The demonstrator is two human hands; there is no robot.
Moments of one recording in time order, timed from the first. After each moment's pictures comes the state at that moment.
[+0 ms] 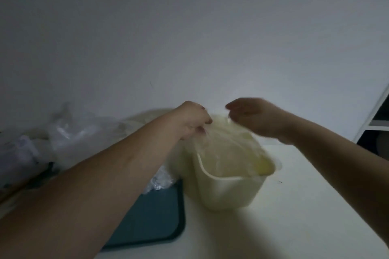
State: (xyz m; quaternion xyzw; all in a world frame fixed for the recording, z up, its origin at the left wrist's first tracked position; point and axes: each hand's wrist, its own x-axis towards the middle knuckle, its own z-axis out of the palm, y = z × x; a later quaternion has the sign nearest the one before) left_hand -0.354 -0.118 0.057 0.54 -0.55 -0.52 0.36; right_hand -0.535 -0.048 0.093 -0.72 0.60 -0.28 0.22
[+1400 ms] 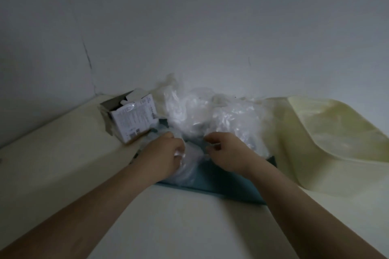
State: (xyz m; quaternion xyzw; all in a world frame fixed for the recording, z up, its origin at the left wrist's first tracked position) left_hand -0.068 0.035 -0.068 0.69 -0.71 -0.07 0.15; right_hand -0.276 -0.011 -0.040 -0.80 0.50 -0.18 0.29
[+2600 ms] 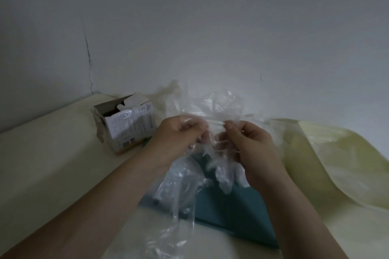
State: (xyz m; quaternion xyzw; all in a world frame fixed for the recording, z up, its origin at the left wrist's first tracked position) left_hand -0.095 -0.002 -0.016 0.52 -0.49 -0.42 0.55; right_hand -0.278 -0.032 -0.004 -0.54 0.42 -0.50 0.53
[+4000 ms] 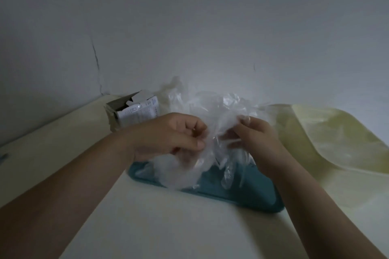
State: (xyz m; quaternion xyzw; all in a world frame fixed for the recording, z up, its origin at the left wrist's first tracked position) left_hand -0.073 0.059 0.025 0.44 -0.65 -0.53 0.32; right_hand -0.304 -0.005 -0.004 -0.59 0.41 -0.45 0.52
